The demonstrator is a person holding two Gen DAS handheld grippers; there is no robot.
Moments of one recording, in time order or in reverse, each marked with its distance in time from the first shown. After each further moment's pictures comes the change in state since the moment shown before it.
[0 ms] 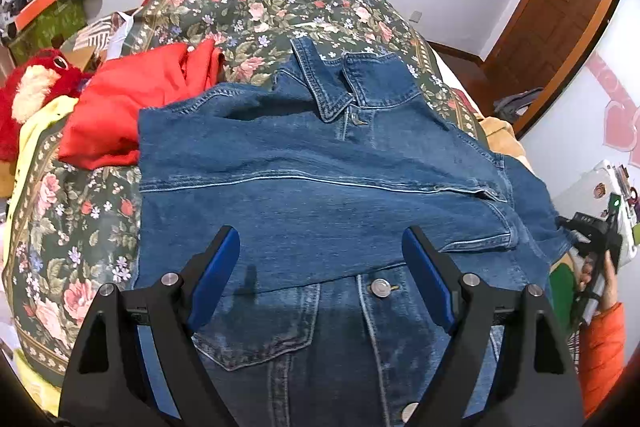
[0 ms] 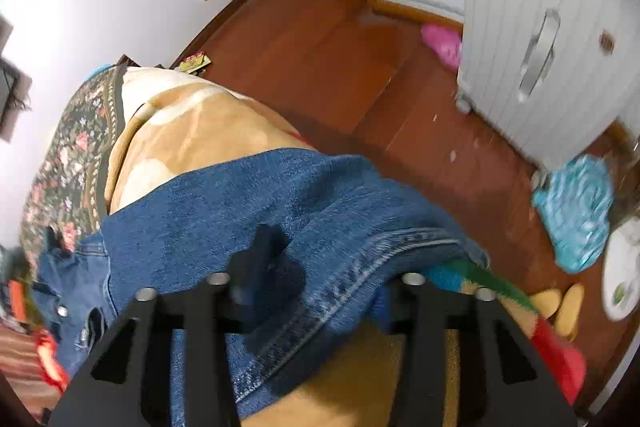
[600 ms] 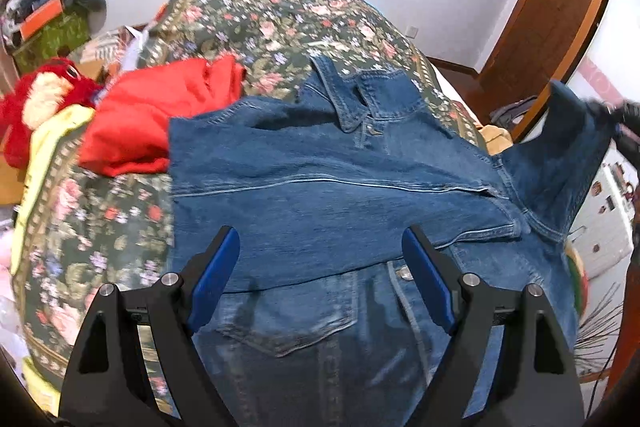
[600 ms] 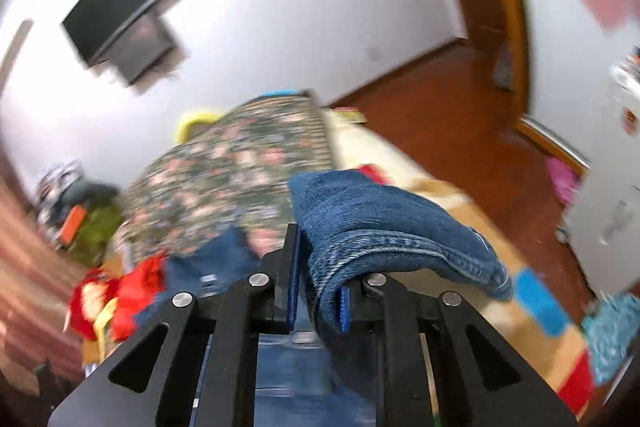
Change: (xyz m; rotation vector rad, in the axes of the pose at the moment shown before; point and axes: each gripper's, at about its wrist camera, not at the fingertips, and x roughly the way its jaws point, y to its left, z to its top) left arm -0.031 0.031 -0.016 0.024 -0.079 0.005; right arm -0.134 0.182 -0.040 -0.378 -0.196 0.417
